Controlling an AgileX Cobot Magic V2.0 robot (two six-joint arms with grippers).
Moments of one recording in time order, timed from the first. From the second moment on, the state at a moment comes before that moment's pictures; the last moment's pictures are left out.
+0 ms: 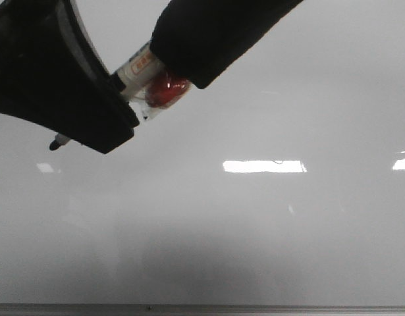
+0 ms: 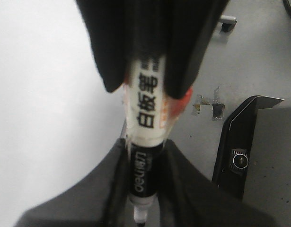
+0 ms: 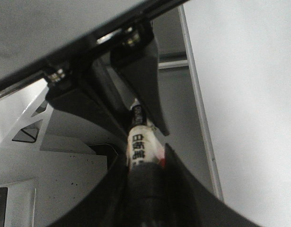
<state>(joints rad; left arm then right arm) -0.94 1.17 -0.90 -0.07 0.71 0.50 0.63 1.30 -1.07 0.74 0.90 -1.06</state>
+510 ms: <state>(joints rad) -0.94 1.04 -0.84 0.06 0.69 0.23 0.45 1.25 -0.96 0.75 0.81 -1.00</state>
